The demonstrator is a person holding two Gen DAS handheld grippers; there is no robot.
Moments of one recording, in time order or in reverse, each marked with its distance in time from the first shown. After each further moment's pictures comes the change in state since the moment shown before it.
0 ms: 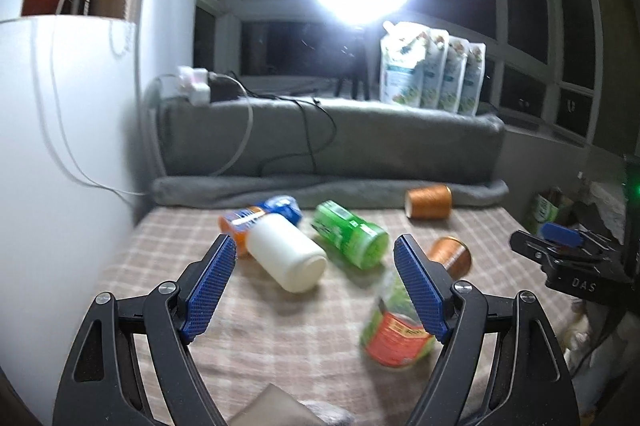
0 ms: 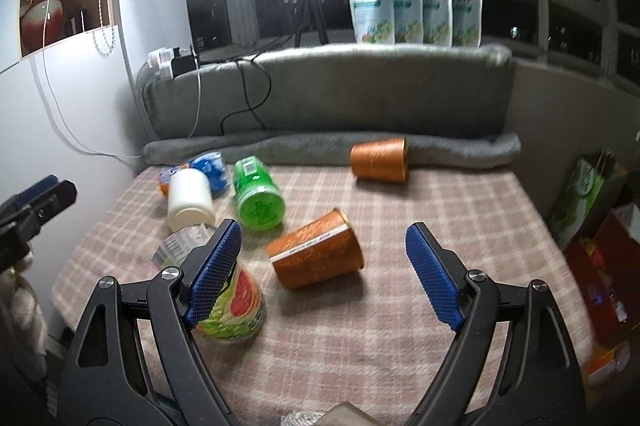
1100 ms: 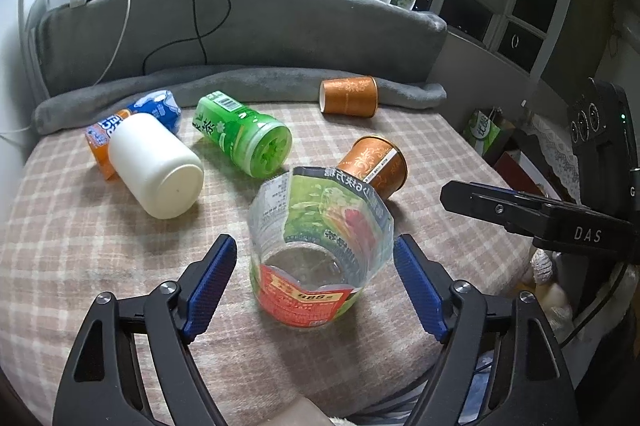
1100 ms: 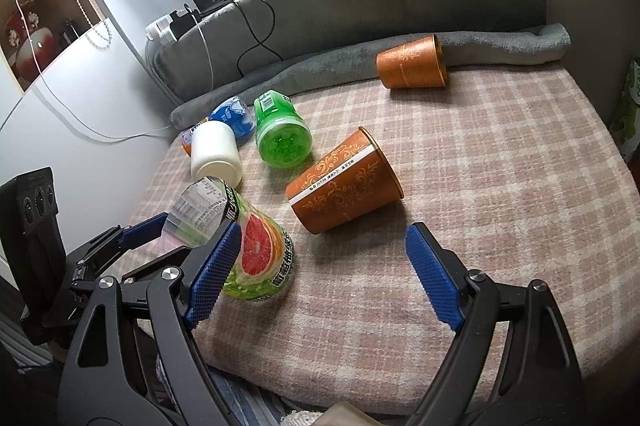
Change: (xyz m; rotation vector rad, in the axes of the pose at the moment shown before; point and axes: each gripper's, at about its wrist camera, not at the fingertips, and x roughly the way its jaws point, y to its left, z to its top) left arm 0.077 -0.054 -0.034 0.037 0.384 -0.316; right arm 0.051 -0.031 -0.018 0.195 0.310 0.240
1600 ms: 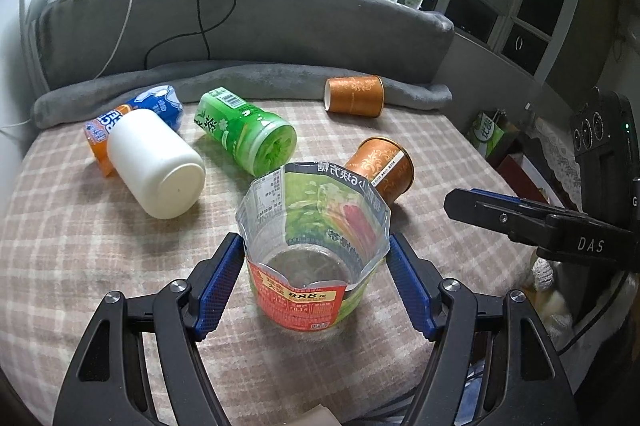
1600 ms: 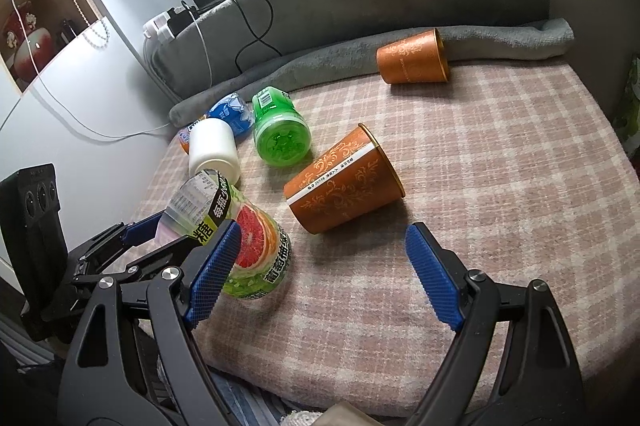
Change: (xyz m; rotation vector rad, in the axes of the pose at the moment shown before) left arm 0.009 0.007 0.004 -0.025 0.015 0.001; right arm 0.007 -0.003 0.002 0.008 0.021 0.009
